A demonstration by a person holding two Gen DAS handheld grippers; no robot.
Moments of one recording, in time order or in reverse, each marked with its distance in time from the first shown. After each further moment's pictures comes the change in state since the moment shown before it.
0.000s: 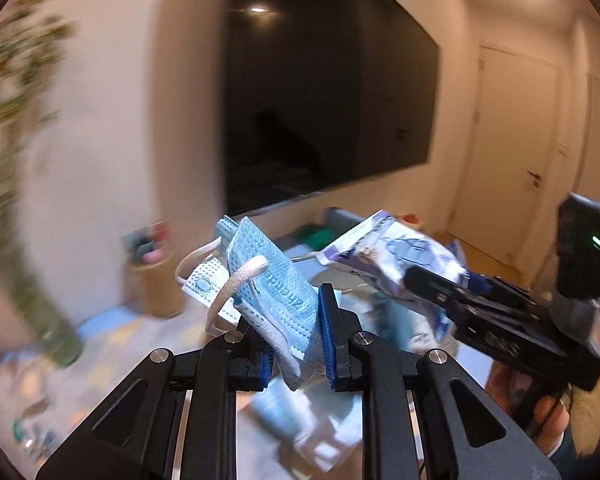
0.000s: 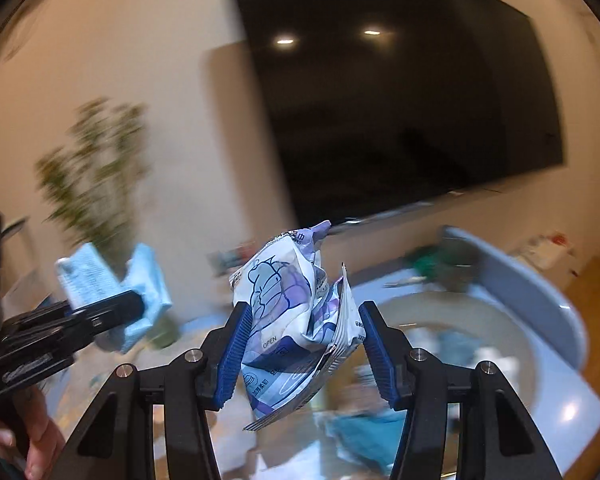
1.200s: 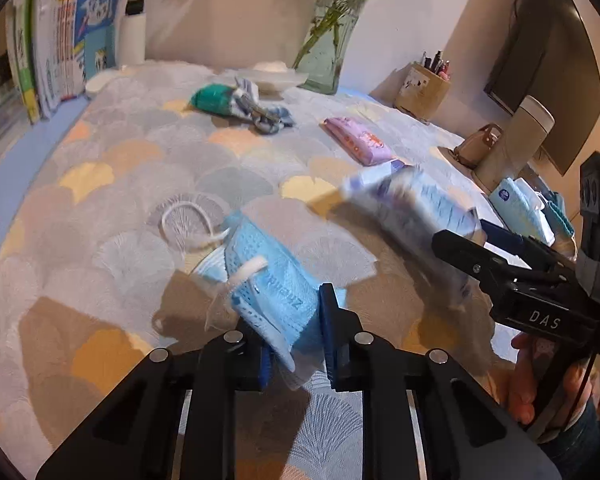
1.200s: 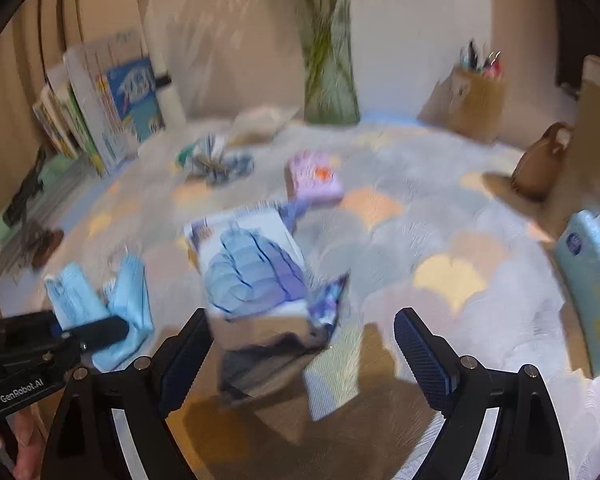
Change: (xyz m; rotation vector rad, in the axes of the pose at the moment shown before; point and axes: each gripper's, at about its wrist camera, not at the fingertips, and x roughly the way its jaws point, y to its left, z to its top) left arm -0.171 0.214 -0.322 -0.547 0.235 0.341; right arm 0.049 0.261 -0.245 -0.377 0.441 0.269
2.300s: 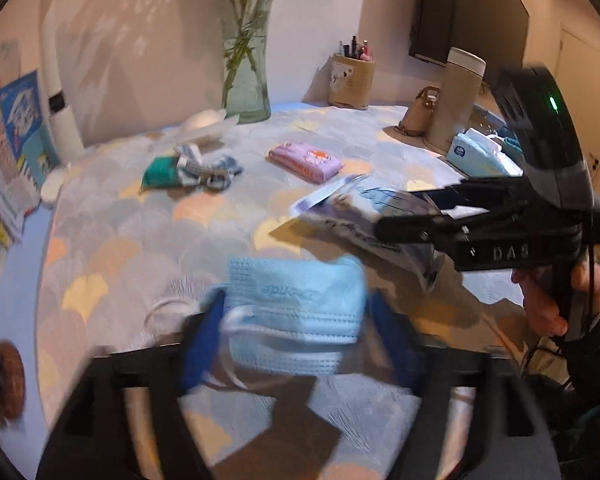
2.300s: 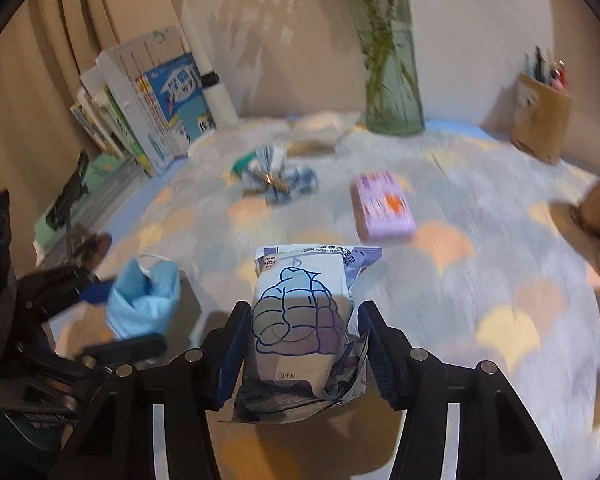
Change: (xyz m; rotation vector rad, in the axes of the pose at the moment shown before) left arm -0.019 -0.012 0.016 0.329 -0.025 -0.068; right arm 0.013 0.016 0.030 -0.039 0.086 0.172
